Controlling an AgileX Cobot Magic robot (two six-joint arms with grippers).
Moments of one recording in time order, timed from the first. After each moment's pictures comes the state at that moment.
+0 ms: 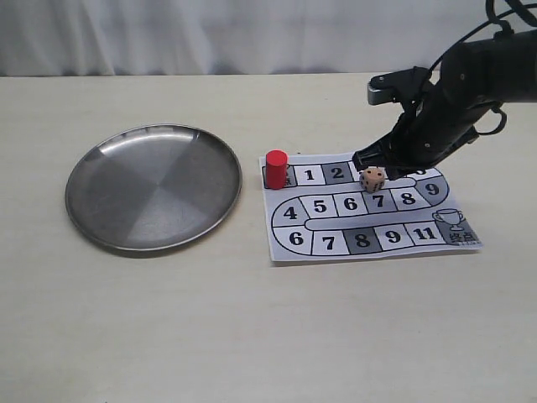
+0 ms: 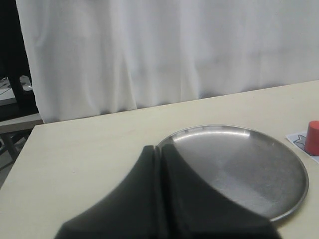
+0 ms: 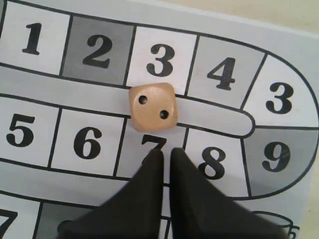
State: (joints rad) left arm 0.01 0.00 0.00 0.14 0.18 -0.10; right arm 0.19 1.93 -1.24 -0.05 0.61 0.00
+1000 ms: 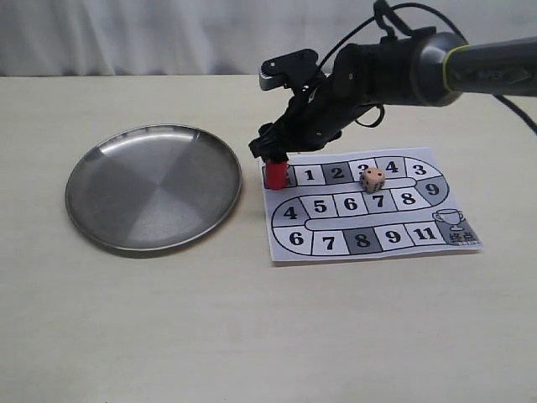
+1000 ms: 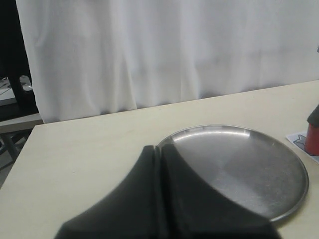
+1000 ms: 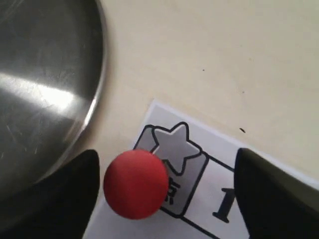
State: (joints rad) left arm 0.01 0.00 0.00 0.14 0.18 -0.10; right arm 0.41 2.14 -1.51 0.17 0.46 -0.21
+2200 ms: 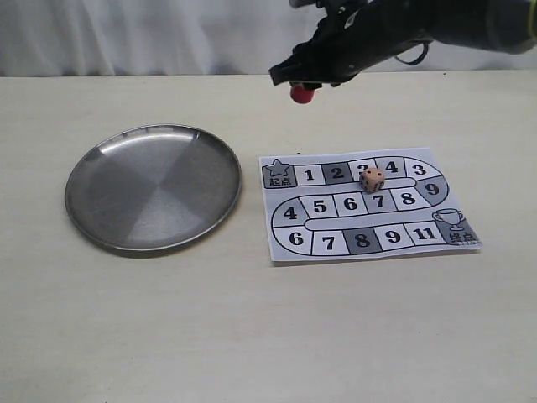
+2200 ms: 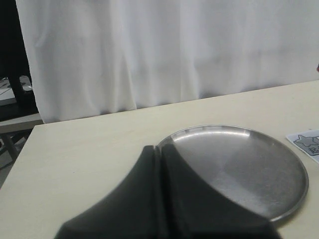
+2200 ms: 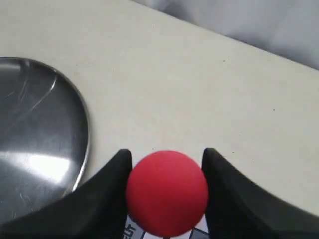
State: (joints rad) left arm 0.01 0.00 0.00 0.14 0.18 -0.10; right arm 0.35 1.95 -1.52 0.17 0.43 -0.22
